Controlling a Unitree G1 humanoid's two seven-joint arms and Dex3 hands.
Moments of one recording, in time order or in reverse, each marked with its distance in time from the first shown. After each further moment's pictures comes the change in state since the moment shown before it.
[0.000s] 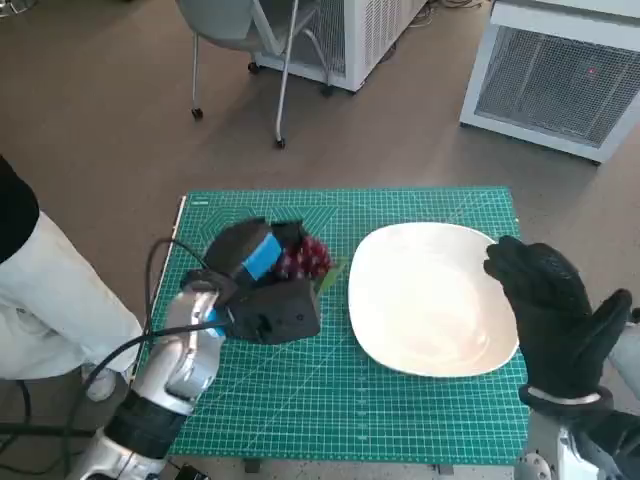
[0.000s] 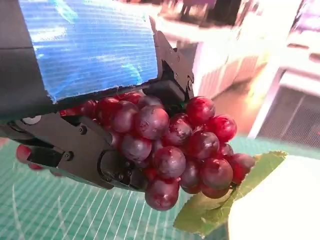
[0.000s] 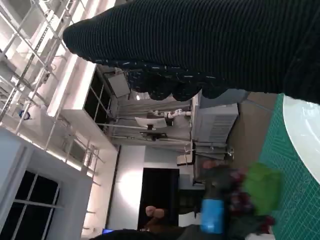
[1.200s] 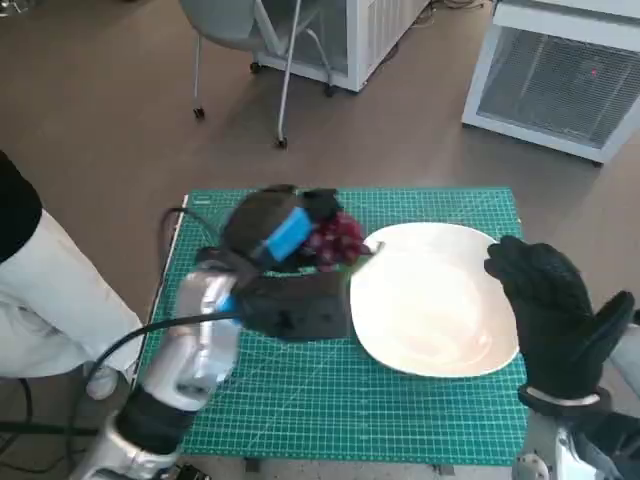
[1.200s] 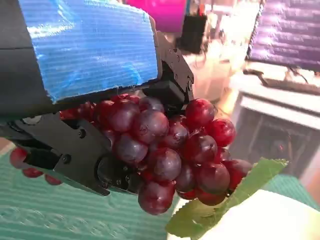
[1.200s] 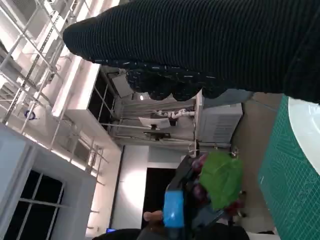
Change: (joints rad) left arm -0.138 -0.124 -0.052 -0.025 0.060 0.045 -0.075; right arm 0.002 0.010 -0.003 -0.013 0.008 -0.004 -0.005
